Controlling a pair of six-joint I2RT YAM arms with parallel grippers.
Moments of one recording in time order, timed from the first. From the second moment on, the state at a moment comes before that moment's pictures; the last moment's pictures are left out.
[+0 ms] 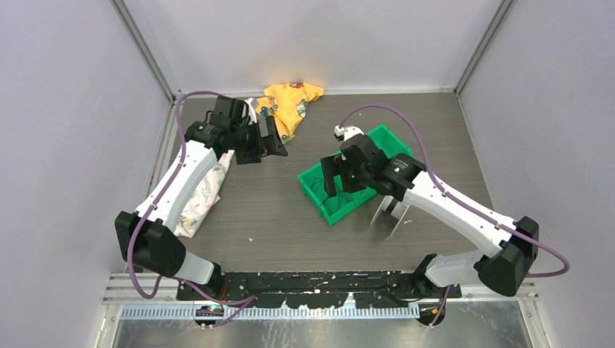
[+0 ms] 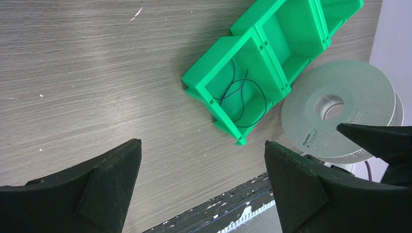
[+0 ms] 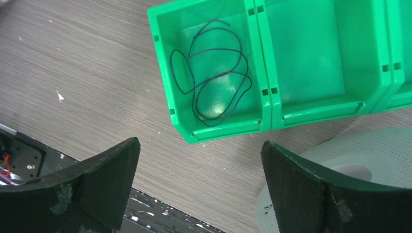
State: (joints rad) left arm -0.33 1.45 1.42 -0.83 0.31 -0.50; right arm 0.79 1.28 1.23 -0.77 0.16 0.41
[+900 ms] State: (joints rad) left arm -0.33 1.45 1.42 -0.83 0.31 -0.50; right arm 0.81 1.27 0.97 -0.74 0.20 0.38
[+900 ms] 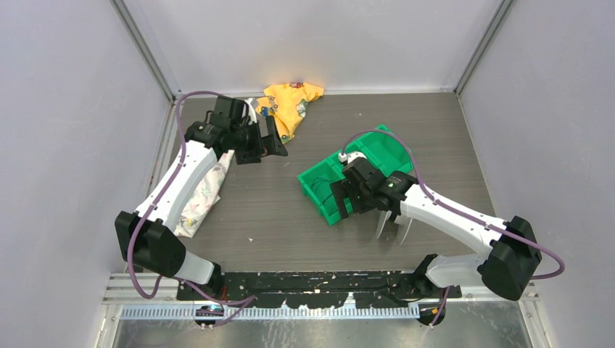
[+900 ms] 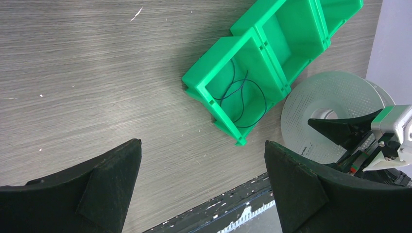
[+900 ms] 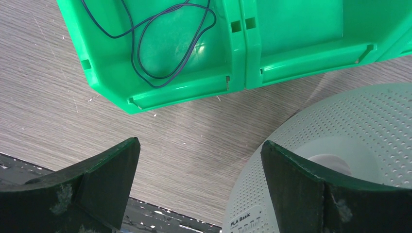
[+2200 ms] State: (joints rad) left arm -0.34 1.45 1.42 -0.82 0.31 -0.50; right arm 0.81 0.98 1.03 -1.20 0.80 0.91
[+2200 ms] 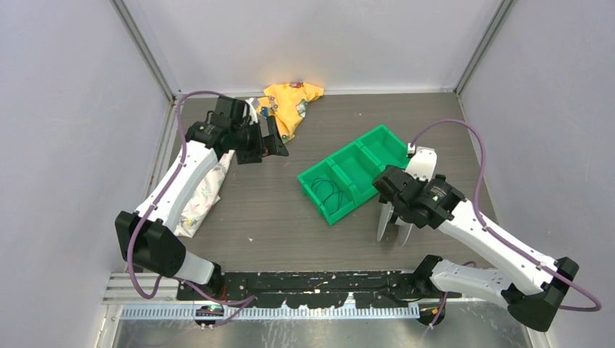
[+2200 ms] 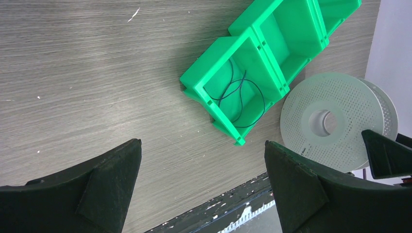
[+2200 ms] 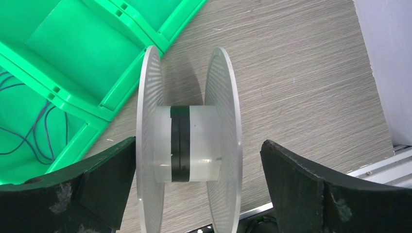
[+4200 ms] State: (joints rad) left arm -0.39 1.49 1.47 -0.88 0.17 -0.46; right arm 0.90 1.72 1.30 -0.88 0.45 0.78
